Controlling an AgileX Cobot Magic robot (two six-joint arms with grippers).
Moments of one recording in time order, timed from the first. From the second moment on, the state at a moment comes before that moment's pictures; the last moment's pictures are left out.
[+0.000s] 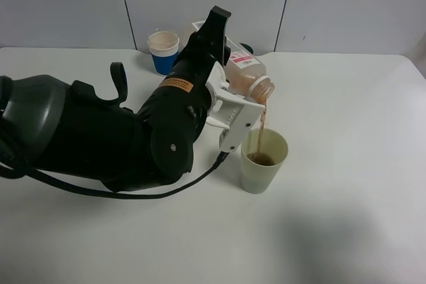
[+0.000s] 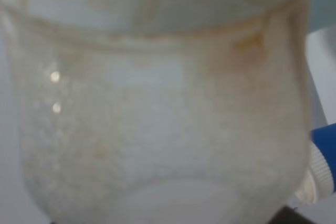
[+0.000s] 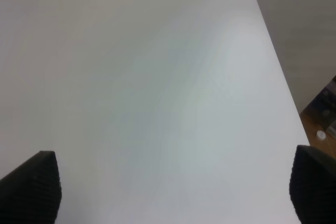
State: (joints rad) left arm -1.11 1.86 -0.88 -1.05 -1.14 2.44; right arm -0.13 0.00 -0.50 0.01 1.06 -0.09
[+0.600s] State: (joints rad) left arm -1.12 1.86 -0.88 -1.01 -1.15 2.44; right arm -0.13 0.00 -0.50 0.01 1.06 -0.09
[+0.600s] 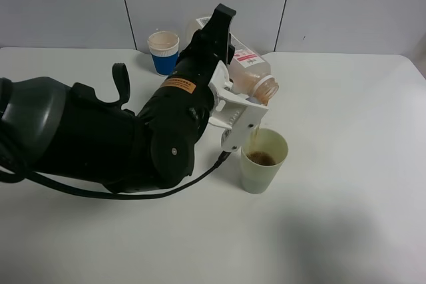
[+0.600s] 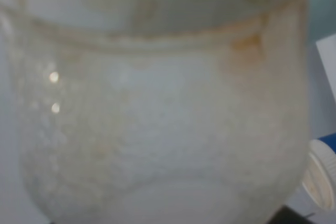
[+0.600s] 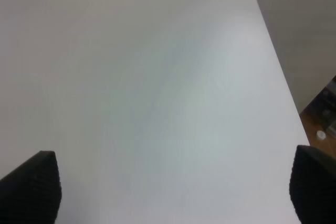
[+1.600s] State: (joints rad) left arm -1.12 1.86 -0.88 -1.06 -1.07 2.31; right arm -0.13 0.00 -0.50 0.01 1.06 -0.09
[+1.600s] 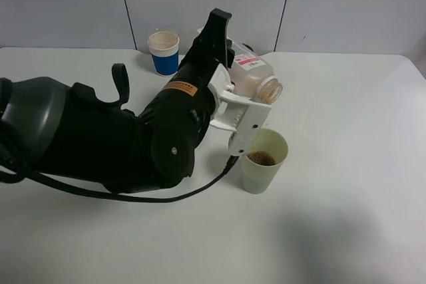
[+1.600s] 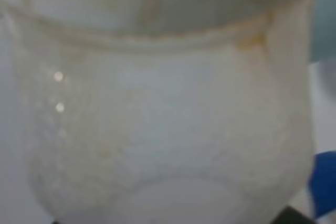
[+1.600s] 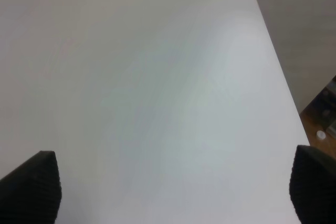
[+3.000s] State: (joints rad) left arm -0.56 1.48 -0.72 0.01 -0.34 0.32; right arm -0.13 0.00 -0.50 0.01 1.06 -0.09
